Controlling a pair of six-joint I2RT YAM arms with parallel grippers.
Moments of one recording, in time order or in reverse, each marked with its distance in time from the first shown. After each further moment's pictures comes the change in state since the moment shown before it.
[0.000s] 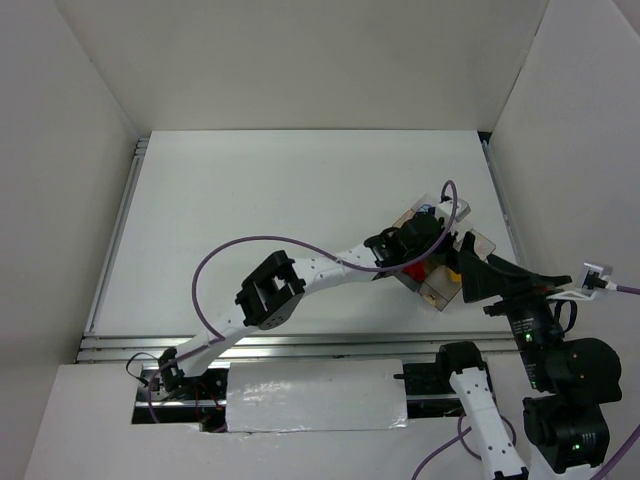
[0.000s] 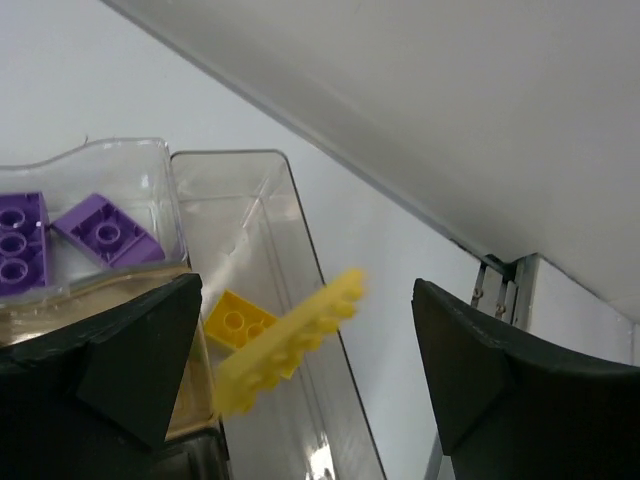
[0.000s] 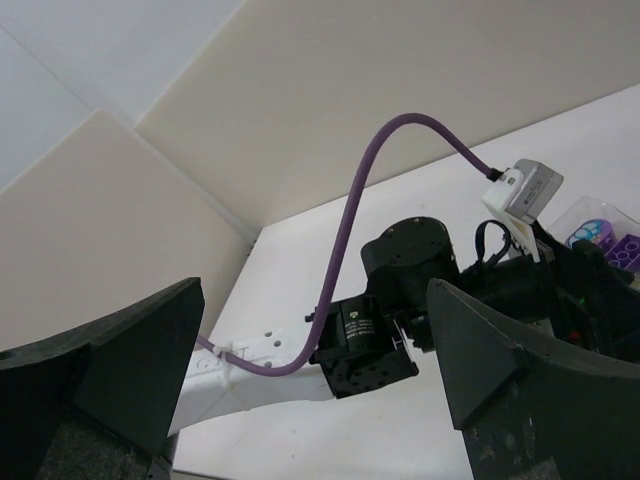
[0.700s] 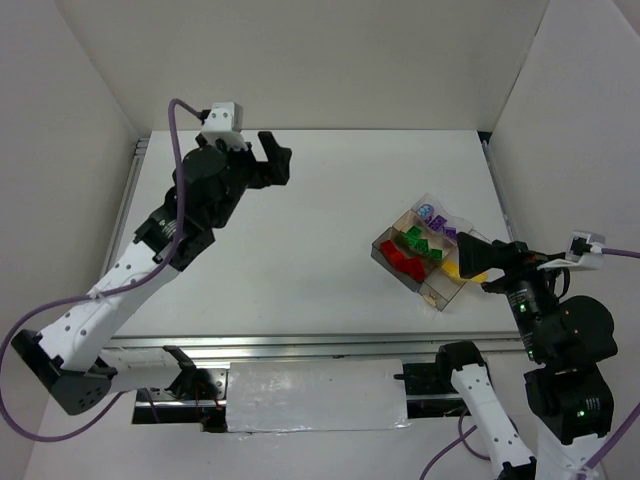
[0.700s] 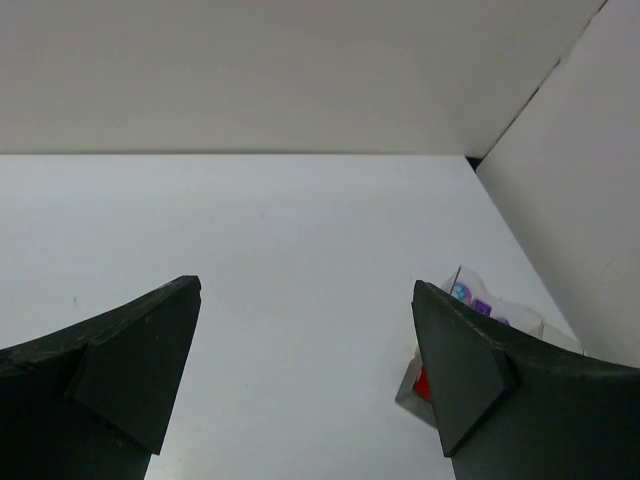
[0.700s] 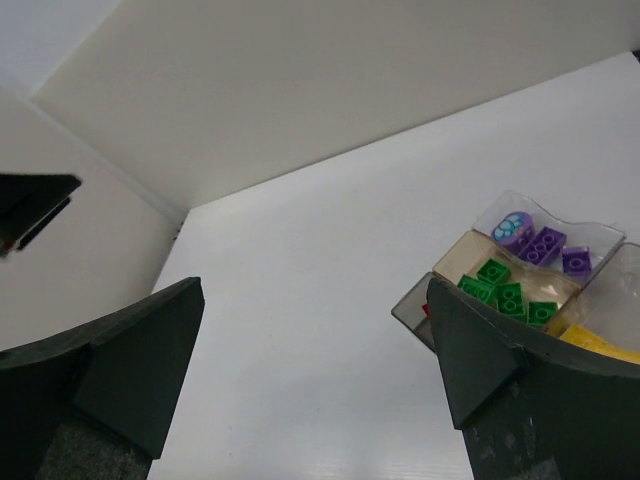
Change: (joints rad) left arm 0.423 -1.238 -0.756 -0.371 -0.463 0.063; right arm 0.033 0.141 0.059 -0.032 0.082 -0.135
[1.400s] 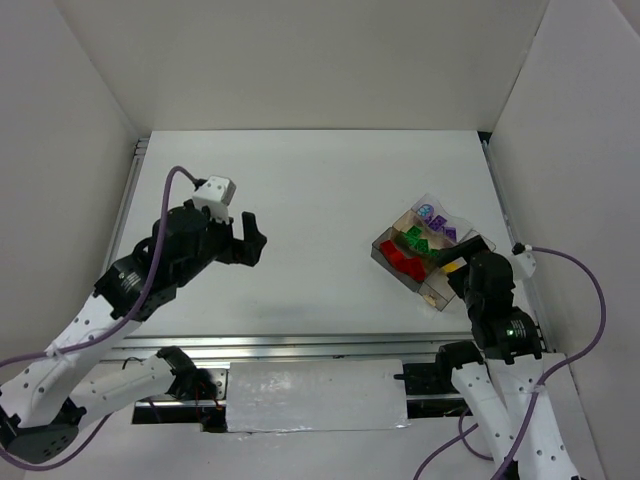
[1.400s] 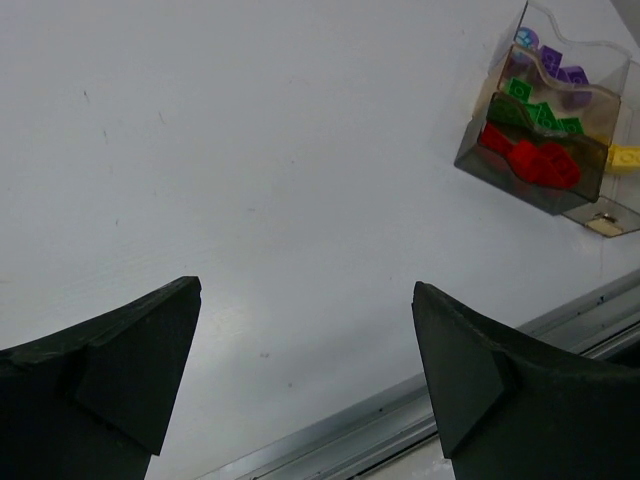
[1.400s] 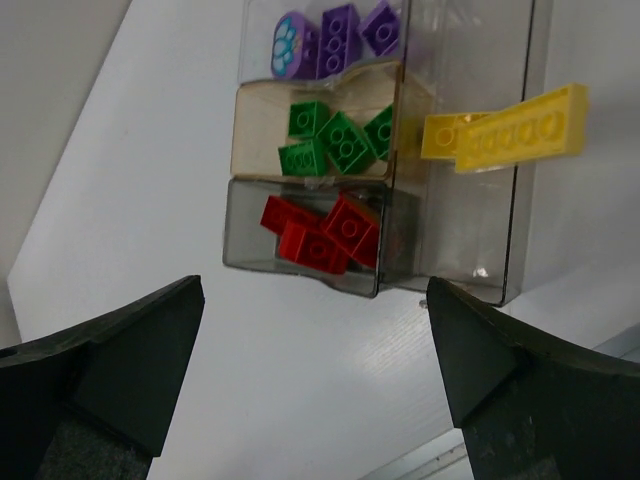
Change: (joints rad) left arm -0.021 -0.369 -0.285 -0.443 0.144 0.008; right arm 0.002 0.062 -0.526 -0.037 0.303 0.430
